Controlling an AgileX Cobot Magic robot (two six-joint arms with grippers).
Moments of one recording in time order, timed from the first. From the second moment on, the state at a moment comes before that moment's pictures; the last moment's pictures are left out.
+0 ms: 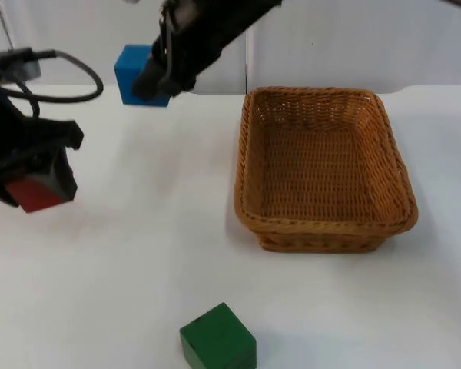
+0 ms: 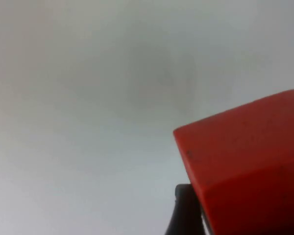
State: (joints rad) right arm 0.62 2.55 -2.50 0.56 0.95 -1.07; left arm -0.04 1.82 -1.05 -0.37 0.67 0.28
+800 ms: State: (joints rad) right arm 0.56 2.07 -2.16 0.47 0.98 -0.96; left arm -0.04 1.63 -1.05 -0.43 0.89 0.27
